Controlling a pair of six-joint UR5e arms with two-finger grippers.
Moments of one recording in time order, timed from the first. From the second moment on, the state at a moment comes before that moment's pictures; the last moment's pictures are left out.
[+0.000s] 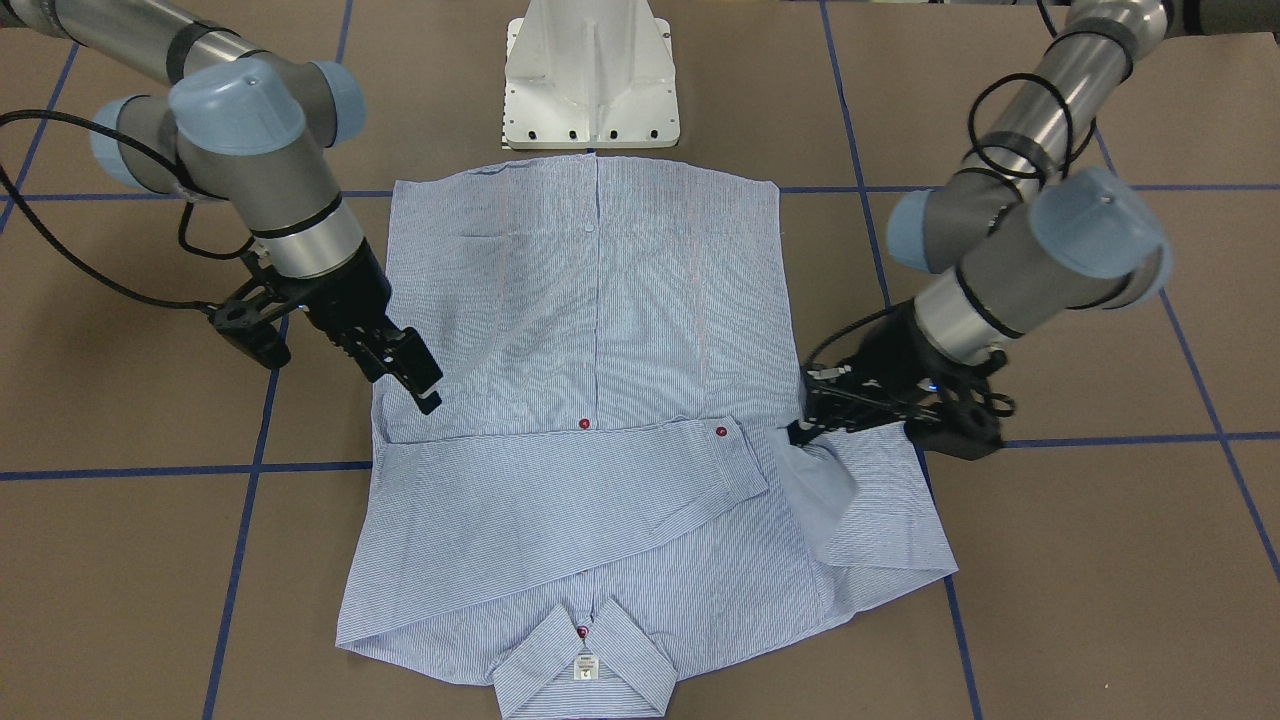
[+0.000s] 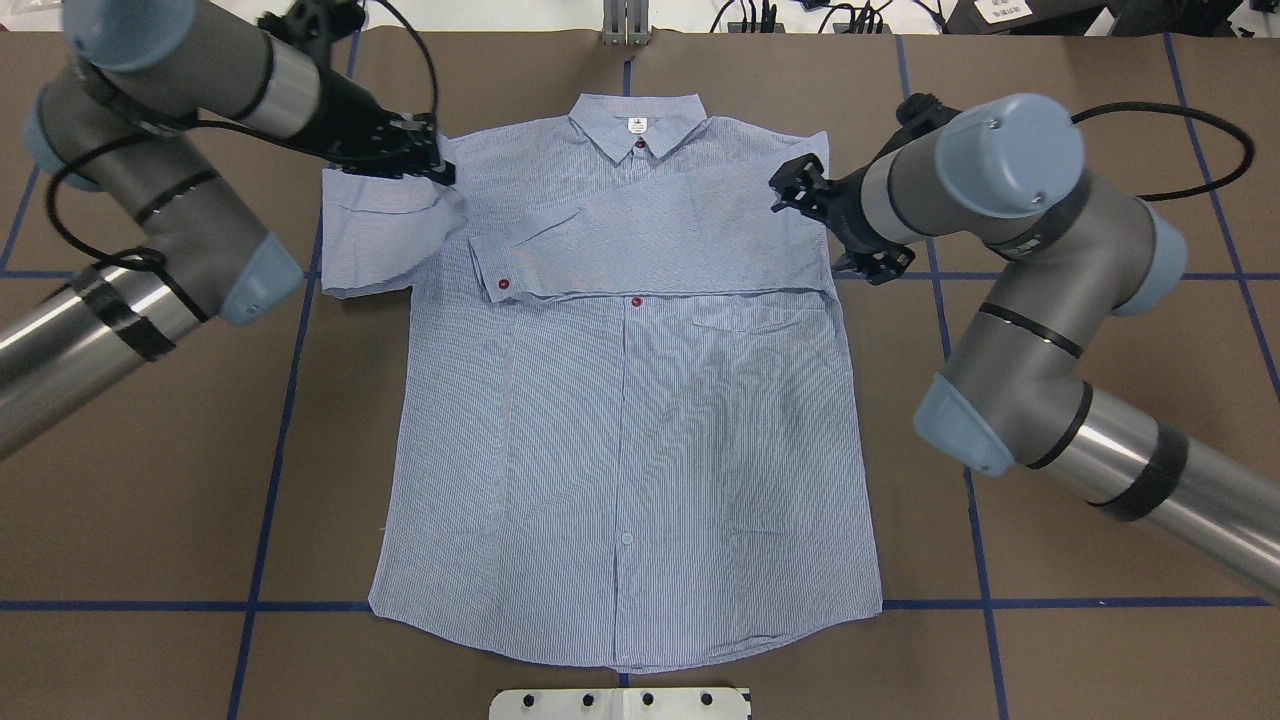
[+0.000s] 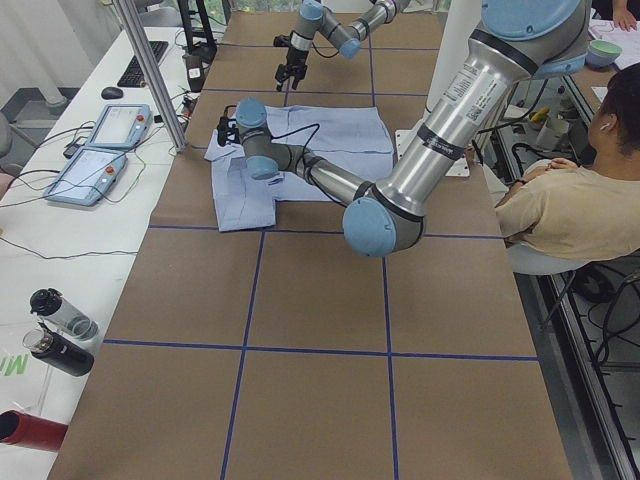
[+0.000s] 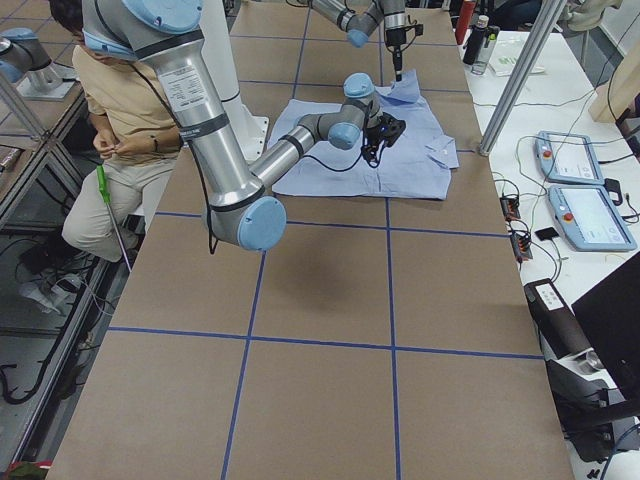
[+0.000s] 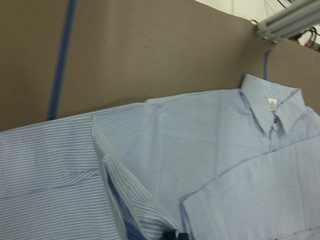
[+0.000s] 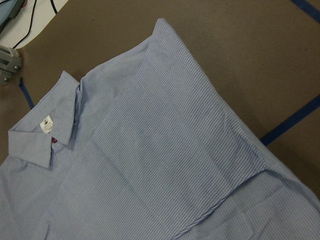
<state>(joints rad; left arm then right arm) -0.89 -2.23 -1.33 -2.43 -2.23 -1.24 0.76 -1.13 1.74 -1.19 1.85 1.80</state>
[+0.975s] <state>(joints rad) -0.66 -2.52 -1.15 -2.45 -2.02 -1.33 0.89 -1.32 1.82 -1.19 1.94 1.61</state>
